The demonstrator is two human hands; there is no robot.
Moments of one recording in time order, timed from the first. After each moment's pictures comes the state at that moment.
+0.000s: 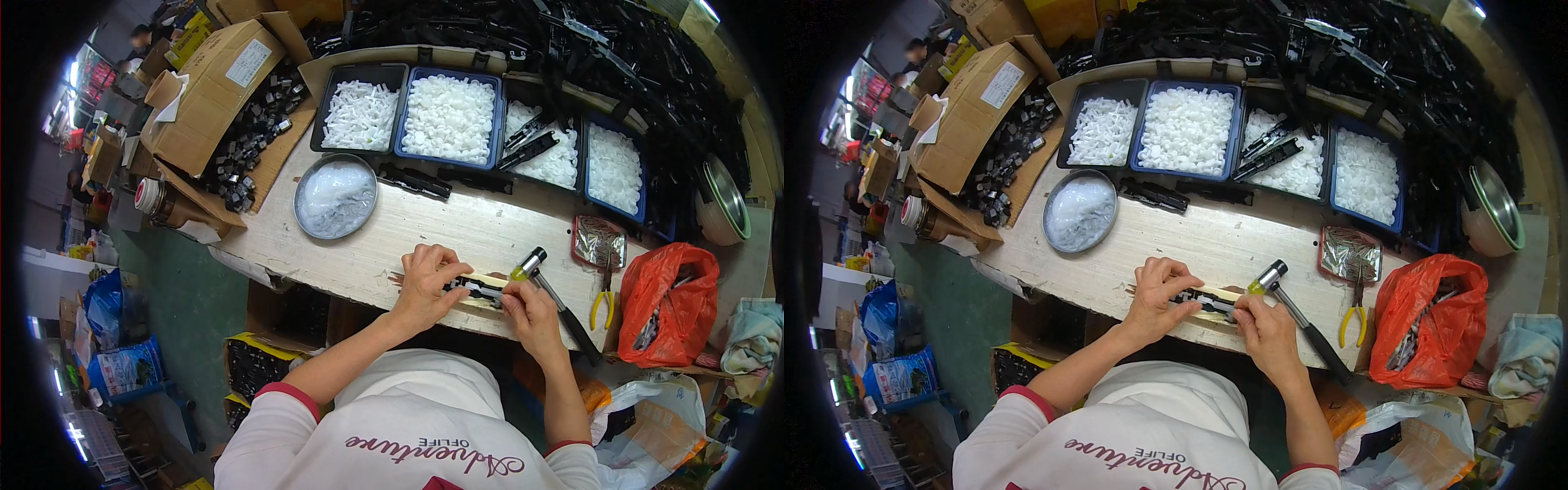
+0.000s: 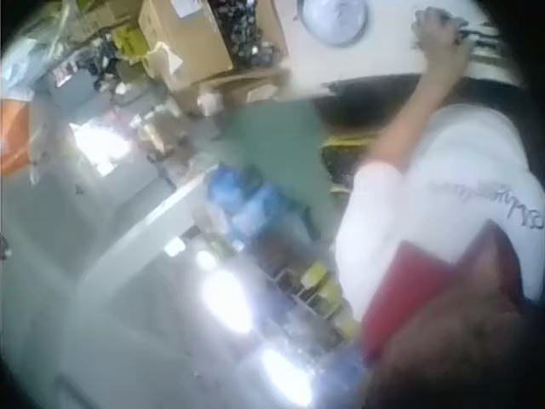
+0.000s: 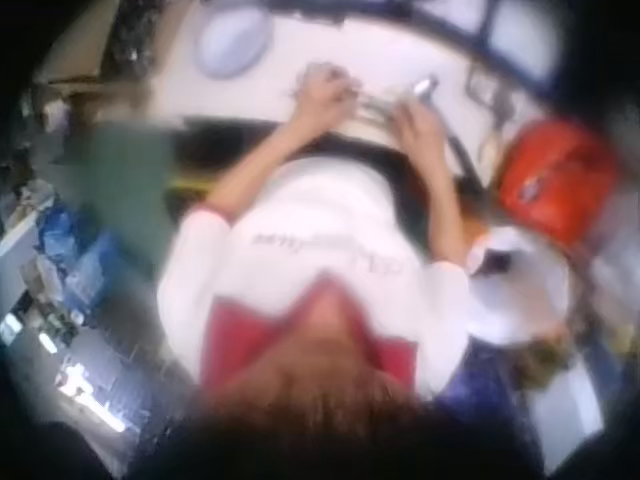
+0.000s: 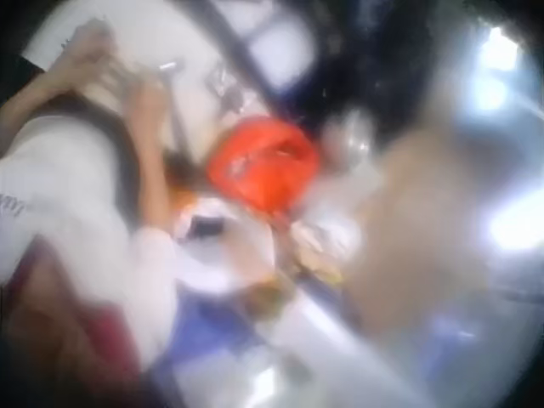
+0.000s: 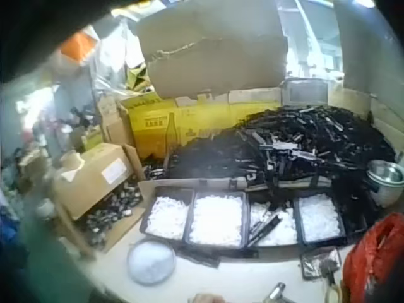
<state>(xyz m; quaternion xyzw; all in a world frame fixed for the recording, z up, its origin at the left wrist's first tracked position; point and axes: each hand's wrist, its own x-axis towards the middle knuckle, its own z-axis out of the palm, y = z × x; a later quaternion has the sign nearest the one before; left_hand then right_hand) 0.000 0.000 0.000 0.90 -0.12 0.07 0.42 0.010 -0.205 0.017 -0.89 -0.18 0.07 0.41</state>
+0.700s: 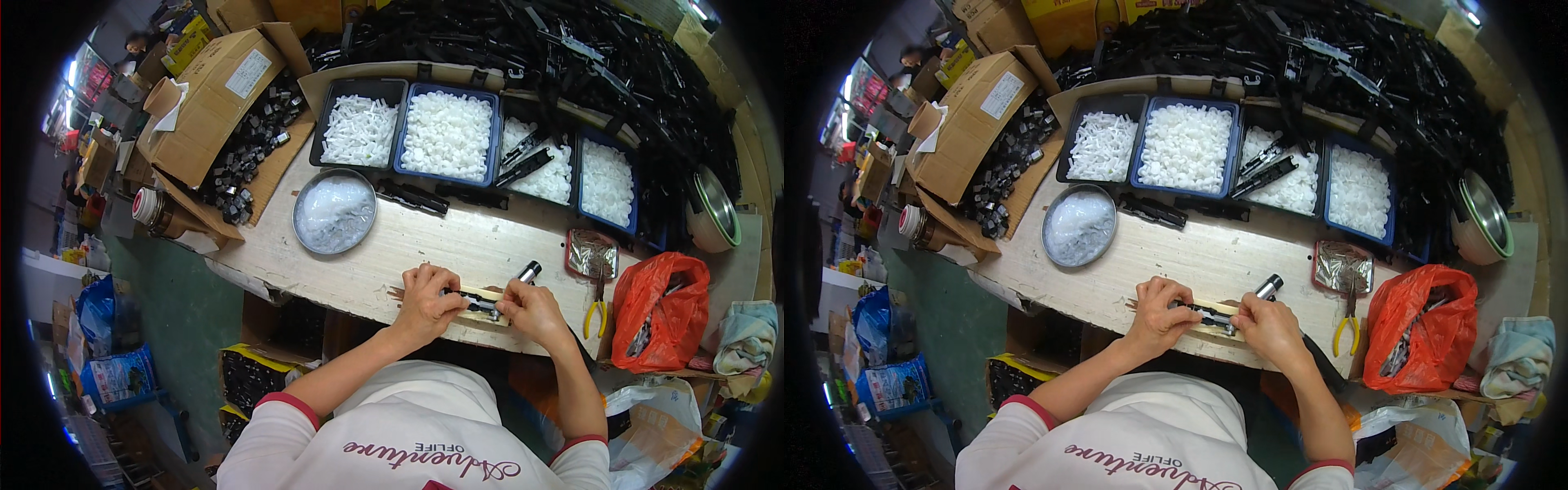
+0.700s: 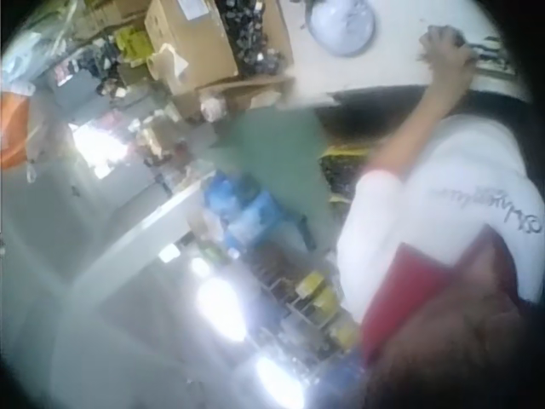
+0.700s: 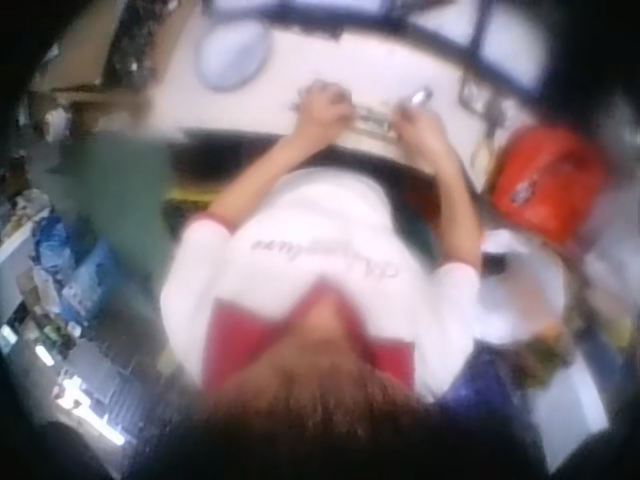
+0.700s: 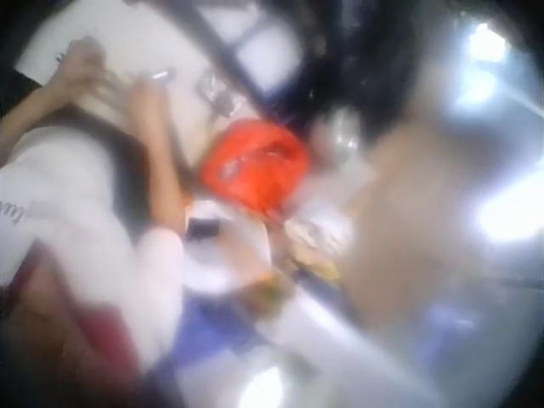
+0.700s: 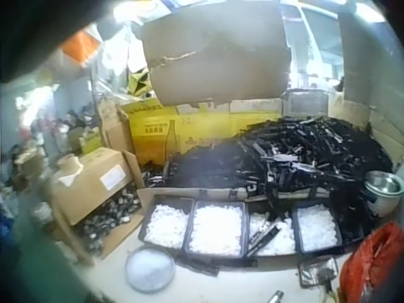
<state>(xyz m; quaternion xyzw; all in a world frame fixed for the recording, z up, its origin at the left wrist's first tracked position) -0.001 0.001 -0.009 0.89 -0.19 0.14 0.39 0.043 -0.203 0.022 -0.91 -0.11 0.22 0.34</state>
